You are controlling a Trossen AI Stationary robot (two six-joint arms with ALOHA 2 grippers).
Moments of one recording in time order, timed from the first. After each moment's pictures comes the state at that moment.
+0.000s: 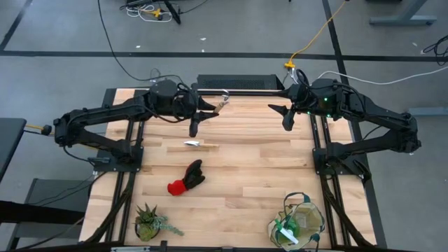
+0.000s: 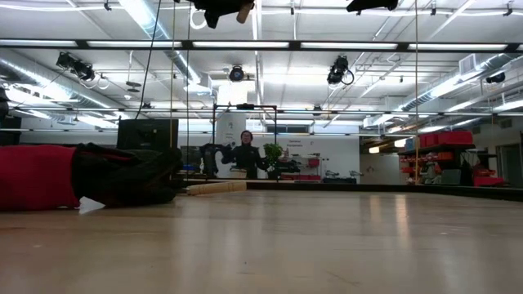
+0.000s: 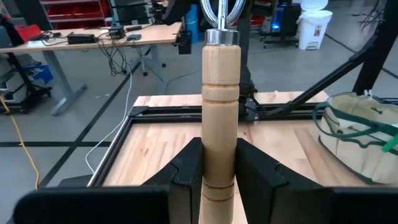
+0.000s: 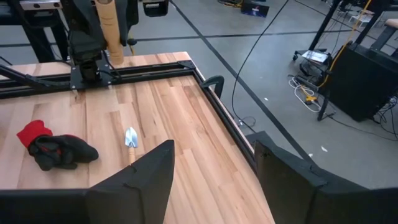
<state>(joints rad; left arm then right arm) 0.27 1.23 1.13 -0.10 0.18 0.11 -0.21 1.03 1.29 -0.67 0.19 -0.06</state>
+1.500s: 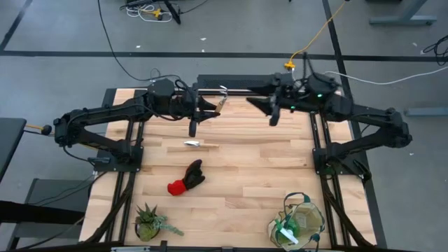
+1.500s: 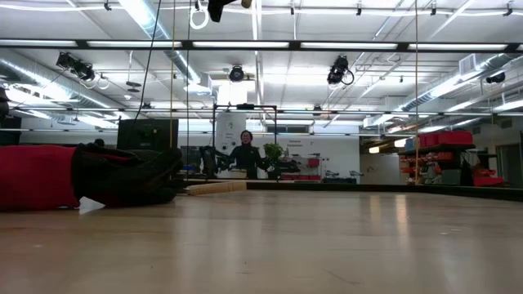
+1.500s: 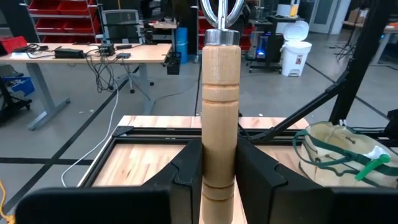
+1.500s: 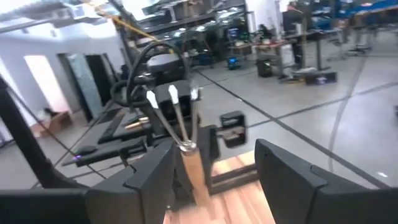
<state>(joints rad) 0.26 1.23 1.13 -0.01 0.23 0.03 -0.18 1.18 1.29 -0.06 -0.04 0.22</state>
